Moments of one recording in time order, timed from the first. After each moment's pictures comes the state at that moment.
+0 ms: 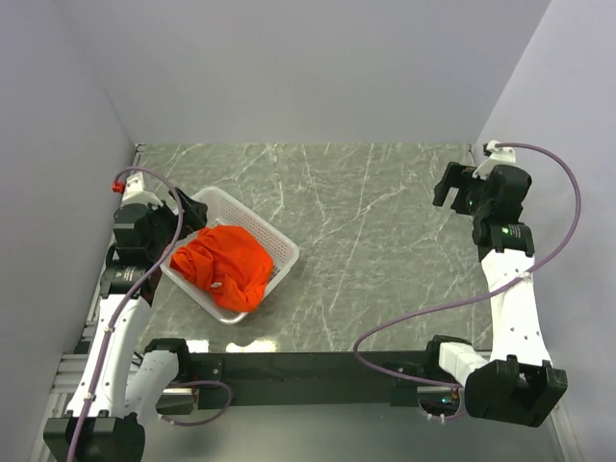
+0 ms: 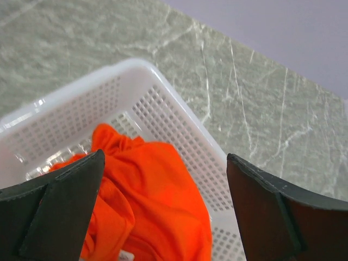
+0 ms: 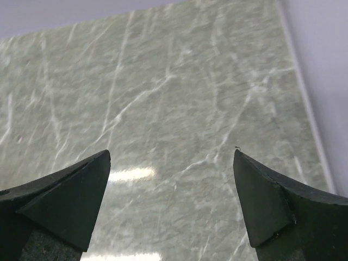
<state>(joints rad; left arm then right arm) 0.01 0.79 0.77 -0.27 0.07 -0.48 -0.18 1.05 1.06 -0.41 -0.10 0.11</state>
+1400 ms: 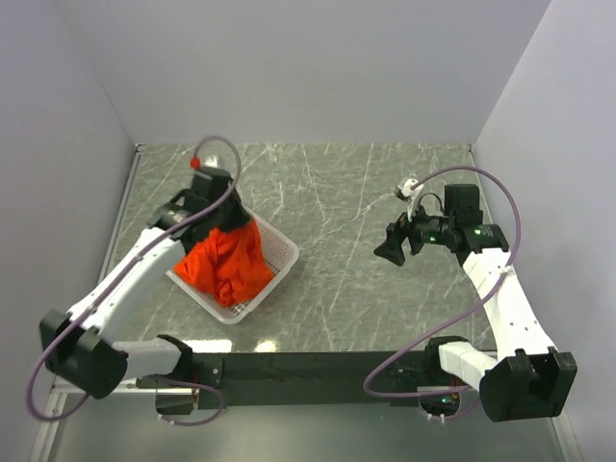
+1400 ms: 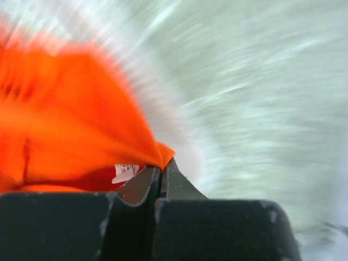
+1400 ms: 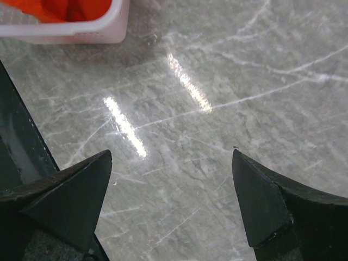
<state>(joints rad) -0.46 1.25 1.13 -0.66 -0.11 -0.79 0.05 1.07 0.96 -0.70 -0.80 -0.48</state>
